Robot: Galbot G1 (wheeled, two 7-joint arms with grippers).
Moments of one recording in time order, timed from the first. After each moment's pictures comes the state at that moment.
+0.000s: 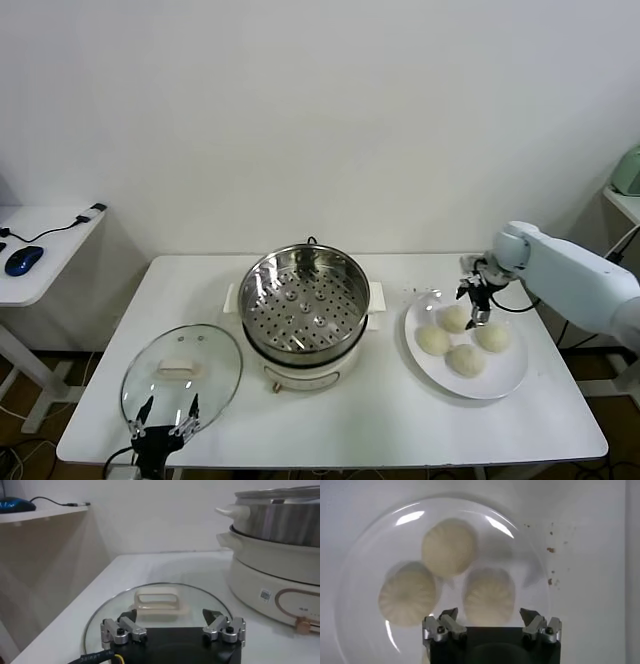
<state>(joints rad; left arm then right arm) 1.73 -1.49 -0.72 -1.93 -0.11 0.09 0.03 0.16 0.91 -1.09 0.76 0.10 -0.09 -1.06</state>
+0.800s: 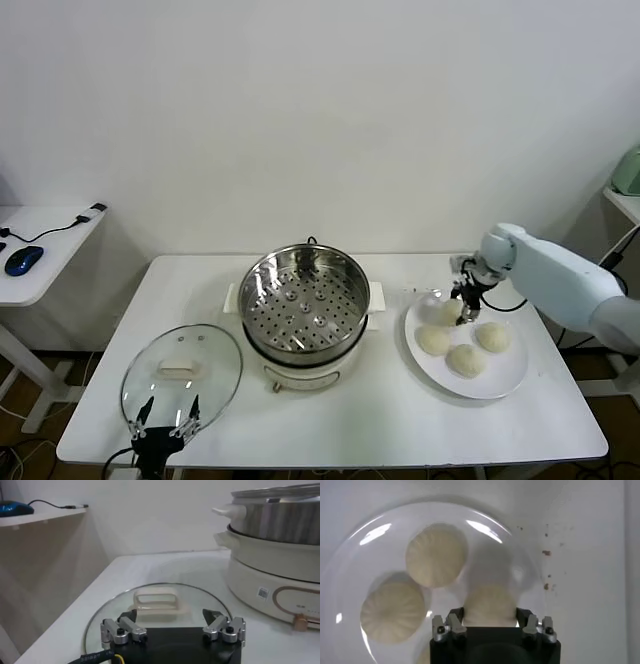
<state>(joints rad) 1.73 -1.49 -0.71 -1.94 -0.09 0.09 0.03 0.32 0.90 -1.20 0.86 0.18 -0.10 -1.08</state>
